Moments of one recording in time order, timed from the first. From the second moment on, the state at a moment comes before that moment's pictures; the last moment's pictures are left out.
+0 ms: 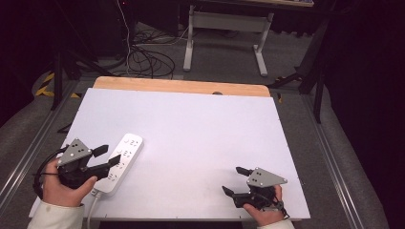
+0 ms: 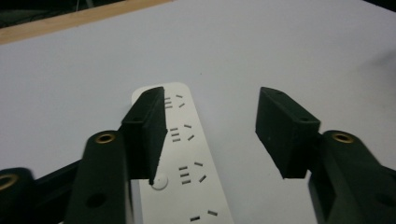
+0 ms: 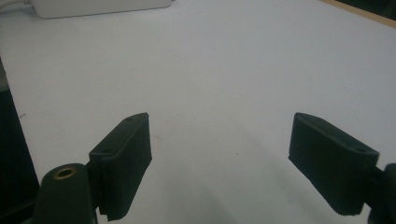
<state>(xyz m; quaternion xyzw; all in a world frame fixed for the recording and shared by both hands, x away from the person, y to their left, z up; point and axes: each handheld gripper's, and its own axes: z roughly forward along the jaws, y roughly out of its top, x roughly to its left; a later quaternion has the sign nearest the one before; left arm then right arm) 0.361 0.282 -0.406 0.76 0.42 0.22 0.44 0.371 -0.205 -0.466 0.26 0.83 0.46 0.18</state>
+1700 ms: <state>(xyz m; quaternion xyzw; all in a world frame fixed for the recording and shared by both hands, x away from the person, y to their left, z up) 0.327 0.312 -0.467 0.77 0.33 0.22 0.50 0.370 -0.208 -0.464 0.25 0.82 0.47 0.19</state>
